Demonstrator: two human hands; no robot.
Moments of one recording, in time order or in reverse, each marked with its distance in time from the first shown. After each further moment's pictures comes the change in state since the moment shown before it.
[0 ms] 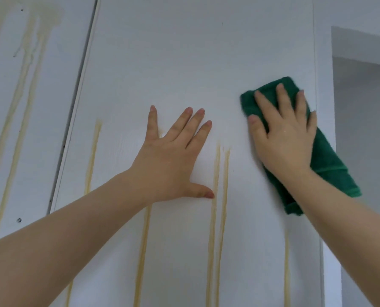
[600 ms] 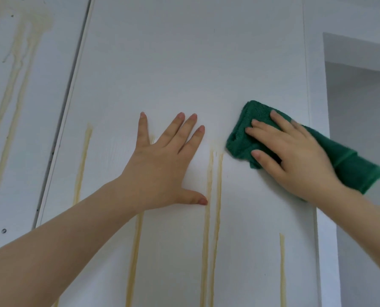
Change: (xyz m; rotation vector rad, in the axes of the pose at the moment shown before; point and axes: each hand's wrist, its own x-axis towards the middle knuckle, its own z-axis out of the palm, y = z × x) left_hand 0.000 0.001 -0.006 0.015 -0.118 -0.011; right_hand -0.014 0.040 -0.021 -0.031 -0.132 -0.510
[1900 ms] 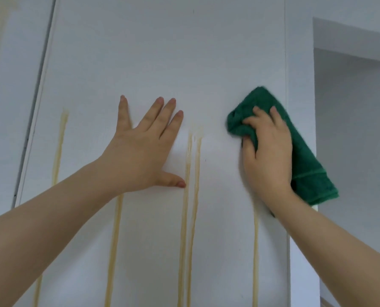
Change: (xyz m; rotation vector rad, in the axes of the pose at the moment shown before) left_hand 0.002 0.004 -0.002 0.080 -0.016 -0.021; right_hand -0.016 -0.026 0.021 0.203 0.274 0.435
